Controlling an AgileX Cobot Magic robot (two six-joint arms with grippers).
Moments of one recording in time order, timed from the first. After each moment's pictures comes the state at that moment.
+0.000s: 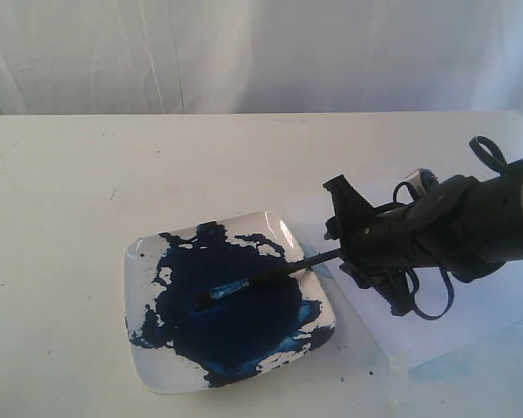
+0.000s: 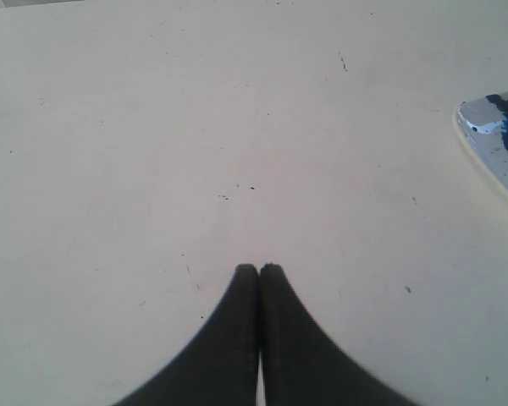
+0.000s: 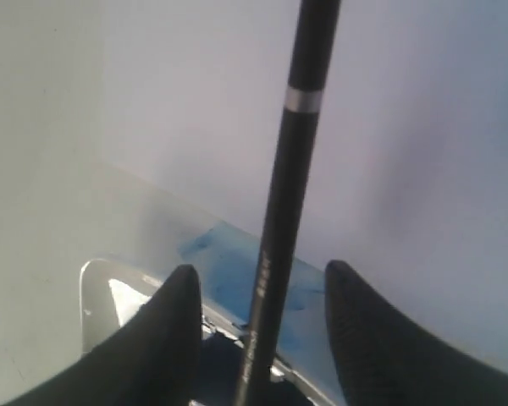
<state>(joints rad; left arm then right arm) -0.01 0.00 0.02 -0.06 0.43 0.10 0.62 1.76 -0.79 1.08 -0.06 0.36</state>
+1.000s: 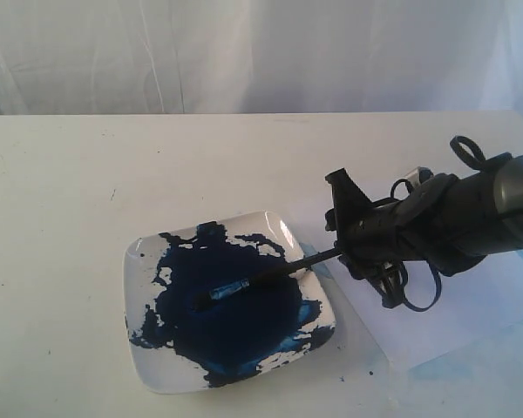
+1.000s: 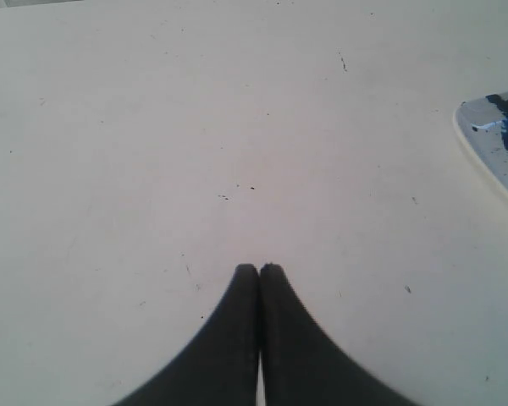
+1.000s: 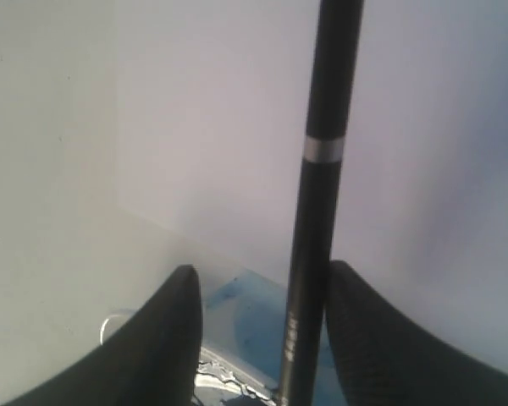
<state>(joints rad) -0.01 0.00 0.02 -0.06 0.43 0.10 0.62 1.82 -0.84 1.09 -0.11 0.42</state>
